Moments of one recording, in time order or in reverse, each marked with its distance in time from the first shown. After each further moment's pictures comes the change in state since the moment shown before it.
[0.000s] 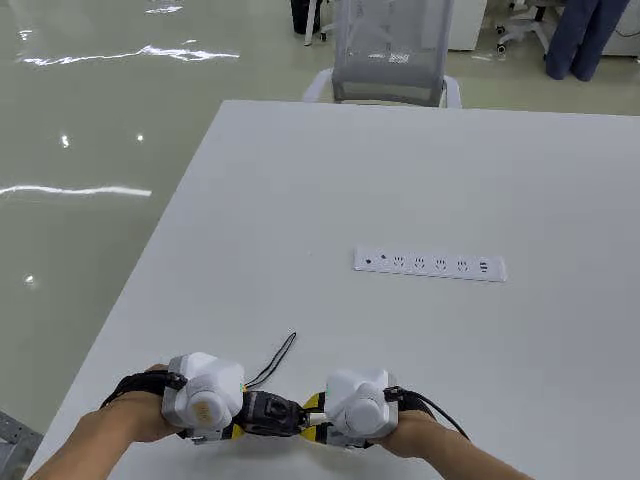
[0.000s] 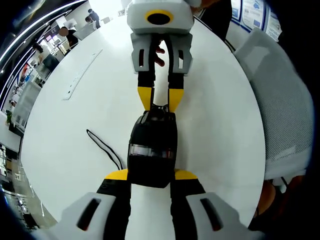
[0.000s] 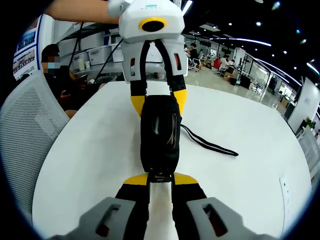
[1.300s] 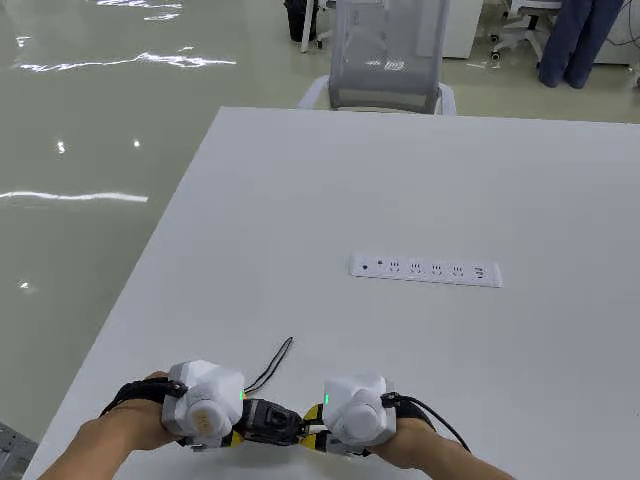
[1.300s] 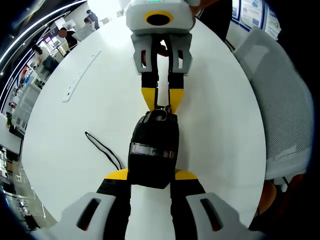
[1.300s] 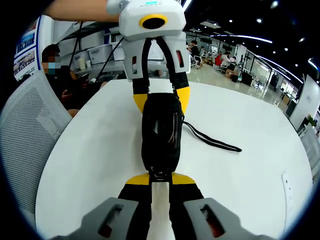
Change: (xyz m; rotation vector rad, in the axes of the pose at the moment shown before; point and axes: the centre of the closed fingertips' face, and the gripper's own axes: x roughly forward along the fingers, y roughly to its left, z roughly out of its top) left arm 0.001 -0.001 0.002 0.012 -0.001 0.004; right arm -0.002 0.005 -0.003 0.014 0.018 0.019
